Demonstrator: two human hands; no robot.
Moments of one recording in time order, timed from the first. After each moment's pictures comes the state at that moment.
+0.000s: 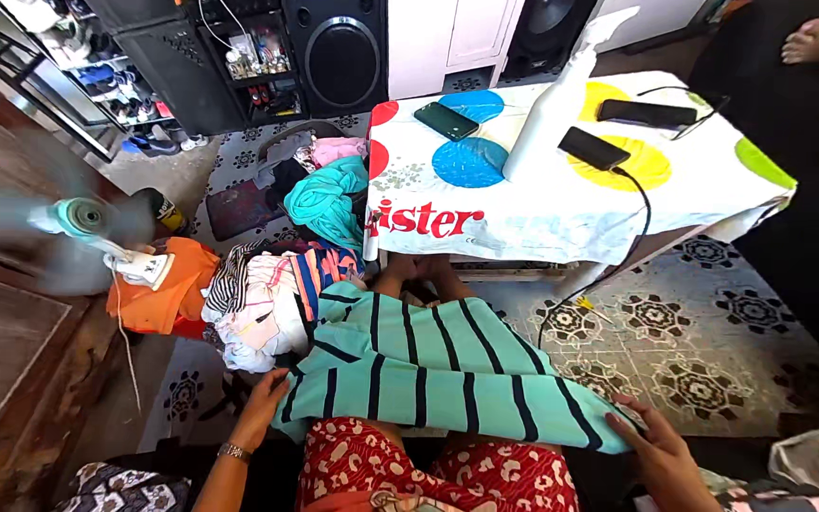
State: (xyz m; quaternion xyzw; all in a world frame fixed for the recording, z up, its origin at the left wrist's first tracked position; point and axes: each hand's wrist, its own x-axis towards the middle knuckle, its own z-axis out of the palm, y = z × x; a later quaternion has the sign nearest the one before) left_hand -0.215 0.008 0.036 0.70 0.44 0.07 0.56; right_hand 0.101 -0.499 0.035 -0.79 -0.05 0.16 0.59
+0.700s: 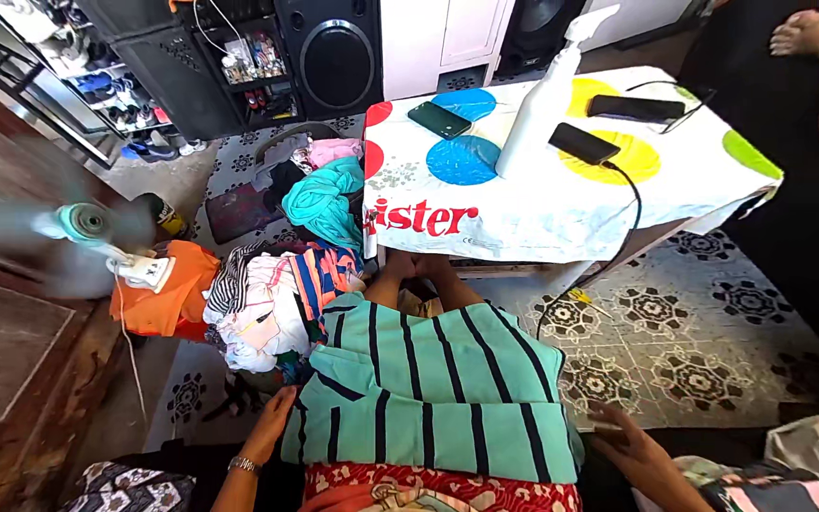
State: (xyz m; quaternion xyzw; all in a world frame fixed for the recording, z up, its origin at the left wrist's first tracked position) left_hand -0.229 -0.019 0.020 0.66 0.45 0.03 0.60; right_hand 0.099 -0.516 0.026 -0.87 -0.16 0.27 0.39
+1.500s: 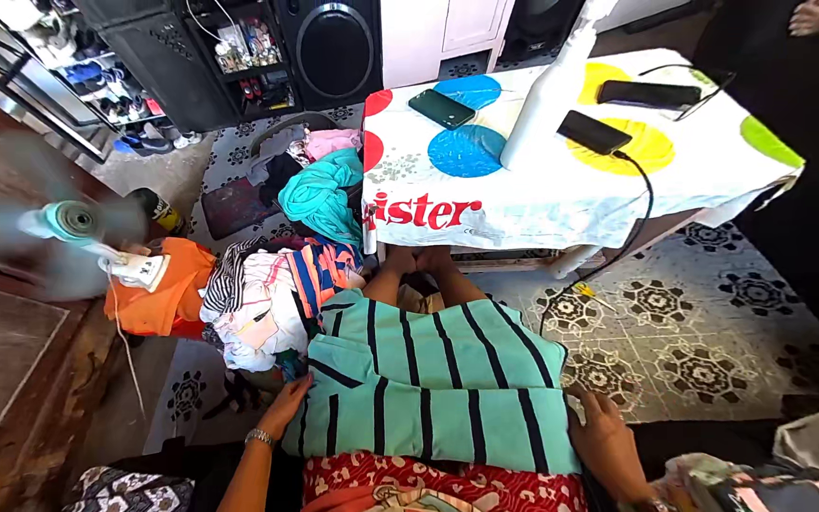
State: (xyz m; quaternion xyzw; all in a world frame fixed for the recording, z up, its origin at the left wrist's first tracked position) left_hand -0.194 -0.008 0.011 0.71 0.41 -0.06 0.57; right_hand 0.080 -0.453 0.028 -0.95 -0.17 0.11 0.24
